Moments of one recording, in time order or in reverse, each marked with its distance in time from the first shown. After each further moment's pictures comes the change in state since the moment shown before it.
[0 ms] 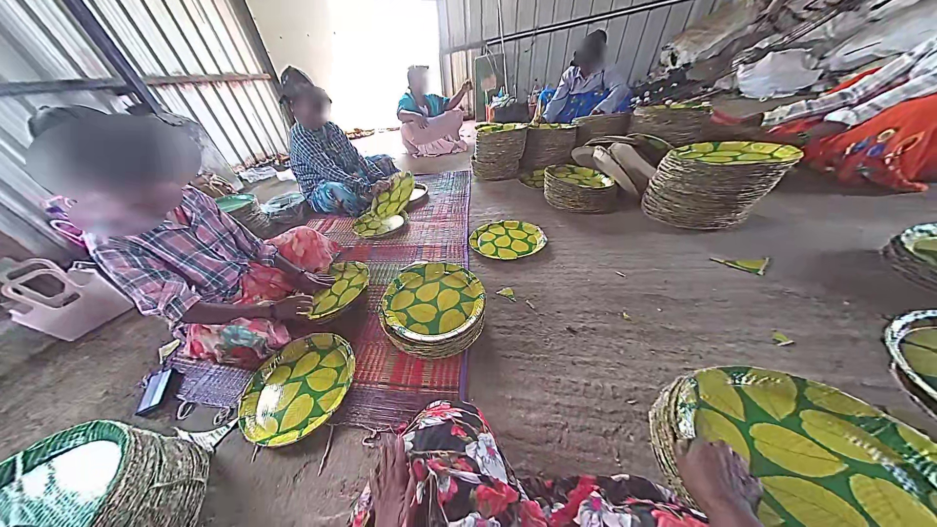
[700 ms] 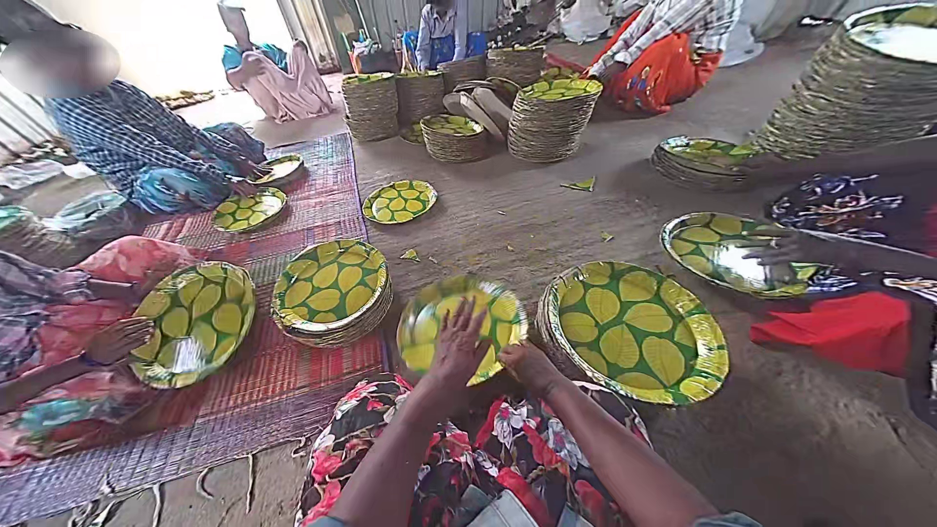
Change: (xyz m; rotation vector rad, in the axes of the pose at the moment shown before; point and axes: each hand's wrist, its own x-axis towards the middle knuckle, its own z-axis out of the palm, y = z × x) left_hand 0.157 0.284 -0.067 -0.448 -0.561 0.709; right_hand -0.030 -0.033 0.019 -0.057 -0.163 -0.877
